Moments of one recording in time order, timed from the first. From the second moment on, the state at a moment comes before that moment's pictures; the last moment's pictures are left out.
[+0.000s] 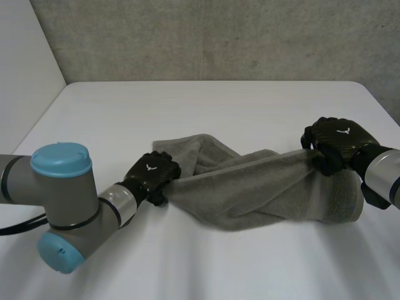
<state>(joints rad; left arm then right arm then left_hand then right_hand) 4.27 -2.14 -1.62 3.39 -1.28 3.36 1.67 -1.40 1.68 0.08 1.16 2.83 0.88 0.89 0.23 0.24 0.70 1.32 1.31 0.23 0.25 1.16</state>
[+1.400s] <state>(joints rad) 4.44 -1.82 -1.56 3.56 -1.28 3.43 1.76 -1.51 1.63 -0.30 1.00 2.89 1.30 1.33 0.23 0.24 1.15 1.33 1.32 0.23 0.25 1.16</state>
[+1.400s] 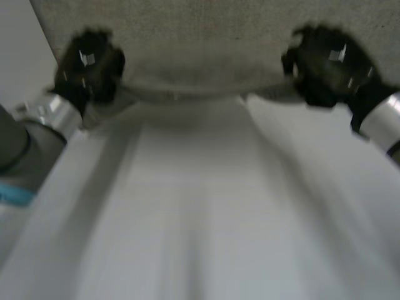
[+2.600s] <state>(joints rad) 4.44 -2.05 -1.84 3.69 -1.43 3.67 1.53 -1.46 1.82 -0.16 1.03 2.84 1.30 1.34 0.23 0.24 1.14 1.33 1.32 0.23 0.25 1.16</state>
